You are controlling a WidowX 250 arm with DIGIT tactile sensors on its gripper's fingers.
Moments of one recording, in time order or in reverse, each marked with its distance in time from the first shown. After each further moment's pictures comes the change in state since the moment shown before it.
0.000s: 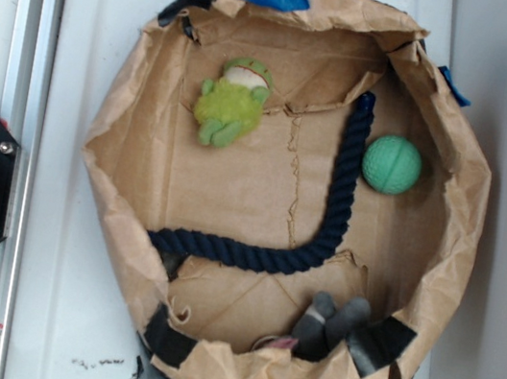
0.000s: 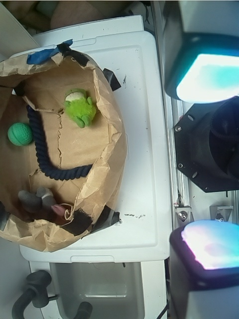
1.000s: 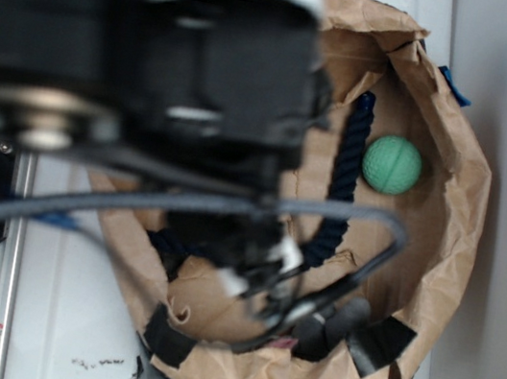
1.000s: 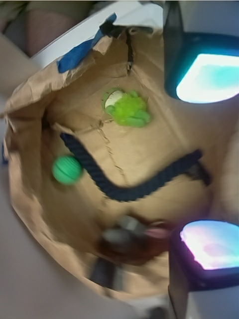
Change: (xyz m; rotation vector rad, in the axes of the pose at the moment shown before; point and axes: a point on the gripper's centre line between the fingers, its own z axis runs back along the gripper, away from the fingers) arm 0.115 0.016 -0.064 0.052 -0.047 0.592
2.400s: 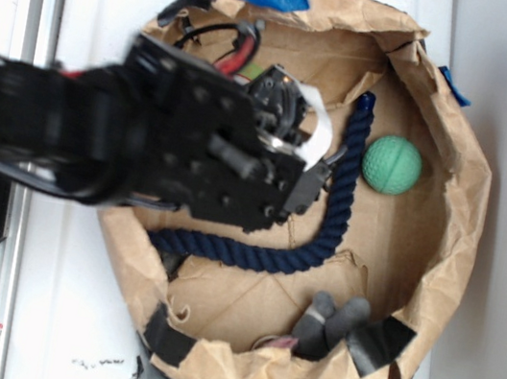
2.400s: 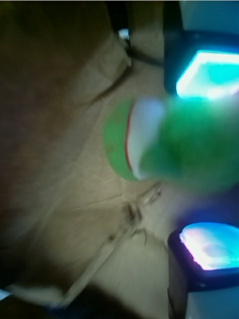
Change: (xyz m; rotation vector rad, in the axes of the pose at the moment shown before) arm 0.016 0.054 -0.163 0.360 -0.189 0.380
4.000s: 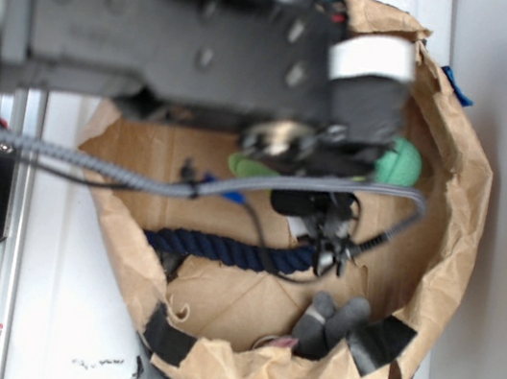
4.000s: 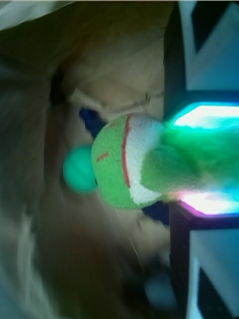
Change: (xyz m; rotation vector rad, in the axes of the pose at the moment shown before) arm 0.012 -0.028 0.112 -0.445 0.136 -0.675
